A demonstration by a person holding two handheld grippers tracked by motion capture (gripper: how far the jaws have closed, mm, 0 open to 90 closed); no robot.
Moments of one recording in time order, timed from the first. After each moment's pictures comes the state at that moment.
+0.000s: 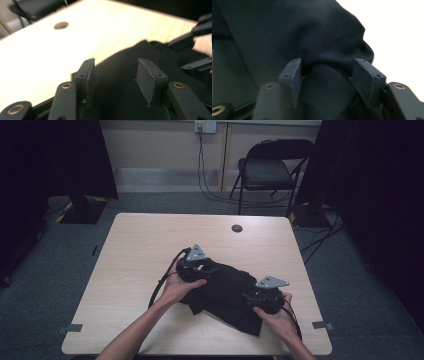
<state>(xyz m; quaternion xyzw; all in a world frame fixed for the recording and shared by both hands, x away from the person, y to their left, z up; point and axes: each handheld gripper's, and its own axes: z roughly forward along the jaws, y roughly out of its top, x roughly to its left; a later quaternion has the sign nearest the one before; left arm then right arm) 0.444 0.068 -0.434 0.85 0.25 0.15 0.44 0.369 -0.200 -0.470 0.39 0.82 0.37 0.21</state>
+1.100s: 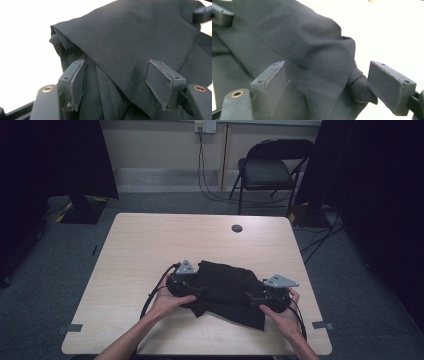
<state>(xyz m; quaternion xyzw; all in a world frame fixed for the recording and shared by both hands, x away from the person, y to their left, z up) 0.416 0.110 -0.459 0.85 0.28 0.11 0.44 0.369 -0.218 -0.464 0.40 0.79 0.41 0.23</state>
